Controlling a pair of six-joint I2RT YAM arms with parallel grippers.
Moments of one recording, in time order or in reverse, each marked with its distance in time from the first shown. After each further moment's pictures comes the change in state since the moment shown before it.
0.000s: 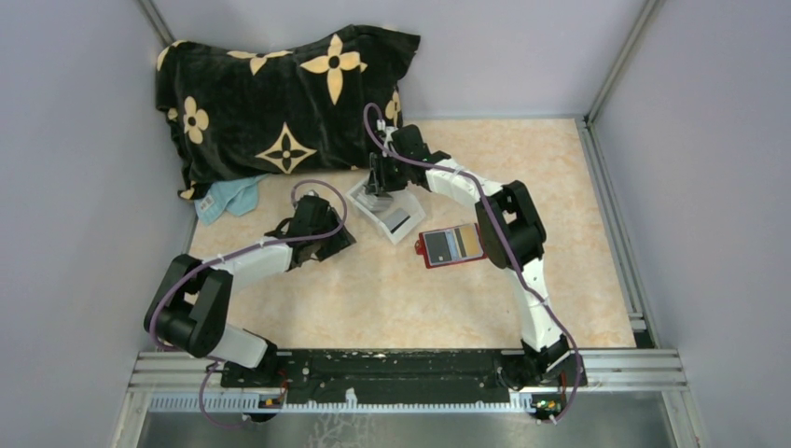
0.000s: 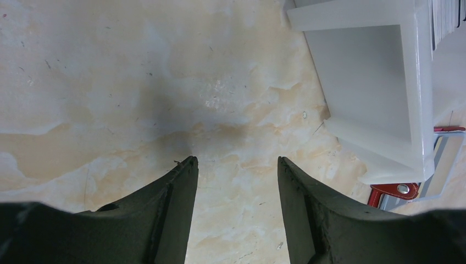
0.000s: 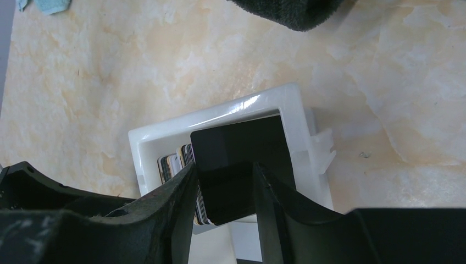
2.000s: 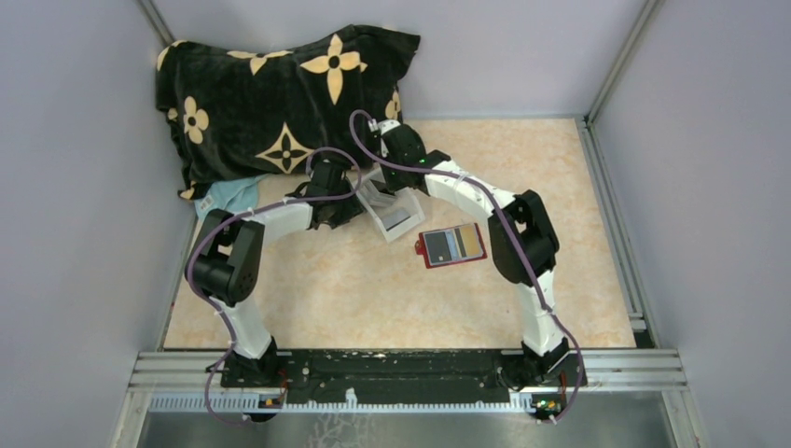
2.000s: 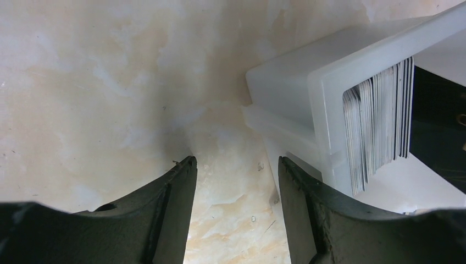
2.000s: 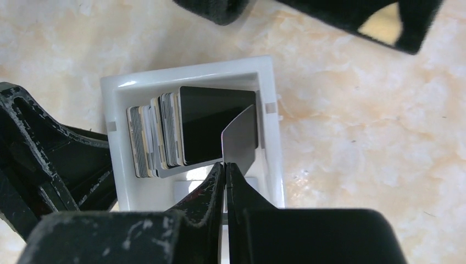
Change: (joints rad) left arm 0.036 0.341 0.372 -0.035 0.010 0.041; right arm 0.077 -0.150 -0.051 -0.129 0.413 -0.209
